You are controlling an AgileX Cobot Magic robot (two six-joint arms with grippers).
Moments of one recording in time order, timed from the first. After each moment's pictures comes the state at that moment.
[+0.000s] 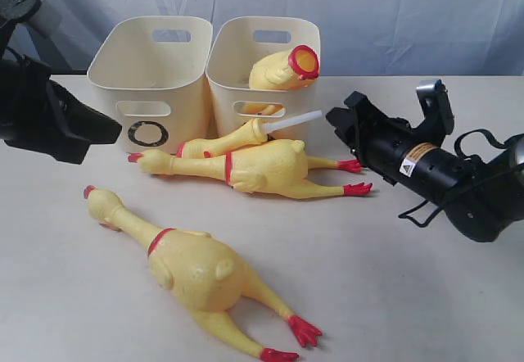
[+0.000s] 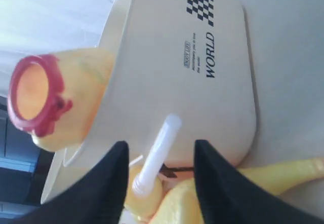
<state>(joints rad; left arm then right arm) -0.12 1.28 -0.89 -0.83 0.80 1.08 0.29 2.01 -0.71 -0.30 -1.01 1.22</state>
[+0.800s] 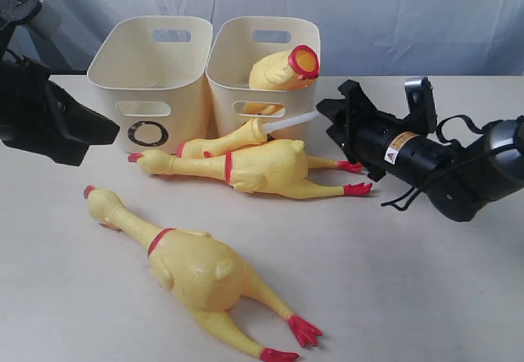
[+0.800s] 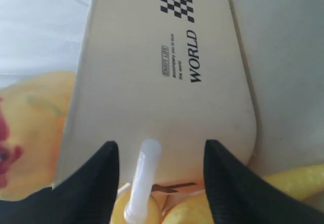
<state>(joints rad) -0.12 1.28 -0.89 -0.81 0.79 1.08 0.29 2.10 -0.84 -0.33 -0.93 1.41</state>
